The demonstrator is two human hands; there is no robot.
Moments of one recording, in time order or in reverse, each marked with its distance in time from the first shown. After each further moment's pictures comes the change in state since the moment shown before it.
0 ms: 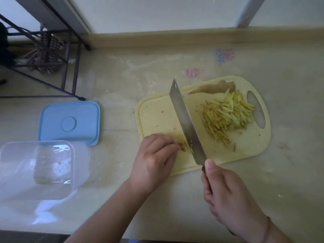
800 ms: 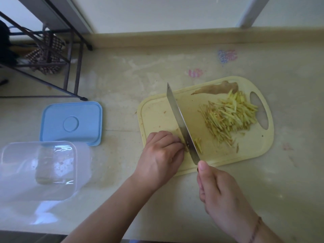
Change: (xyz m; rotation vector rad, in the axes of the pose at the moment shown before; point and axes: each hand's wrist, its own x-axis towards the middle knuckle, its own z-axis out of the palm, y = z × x) left_hand 0.012 0.002 0.004 0.028 -0.095 0.014; right_hand 0.006 0.002 0.018 -0.081 0.070 -0.062
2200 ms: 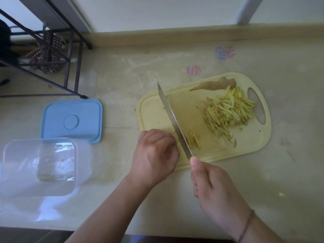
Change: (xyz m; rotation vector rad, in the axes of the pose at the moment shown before) left_hand -0.003 0.006 -0.013 0.009 0.043 -0.126; right_hand -0.004 -0.011 0.003 -0.024 -0.028 0.001
